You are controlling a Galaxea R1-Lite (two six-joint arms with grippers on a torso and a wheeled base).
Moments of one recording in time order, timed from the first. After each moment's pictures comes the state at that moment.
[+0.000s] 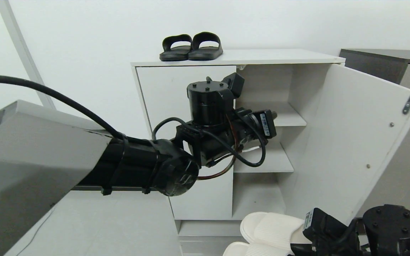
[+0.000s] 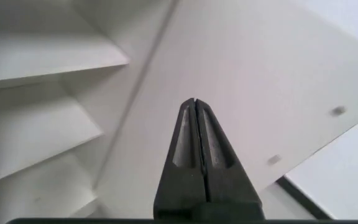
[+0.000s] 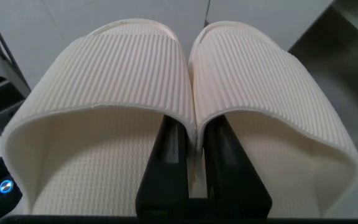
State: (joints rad) left arm -0.77 2.04 -1.37 -0.73 -0.12 -0.41; right arm 0.81 1.60 -0.22 -0.91 0.14 -0.13
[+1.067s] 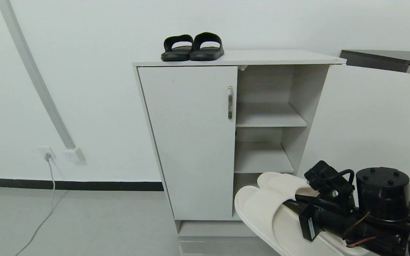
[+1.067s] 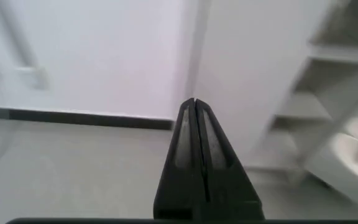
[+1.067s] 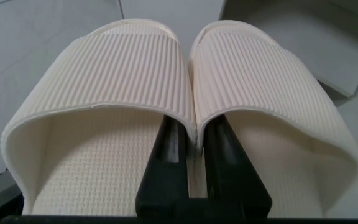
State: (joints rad) left arm -0.37 0.63 -0.51 -0.03 0.43 -0.07; right arm 0.63 1.66 -0.39 -0.91 0.01 -0.06
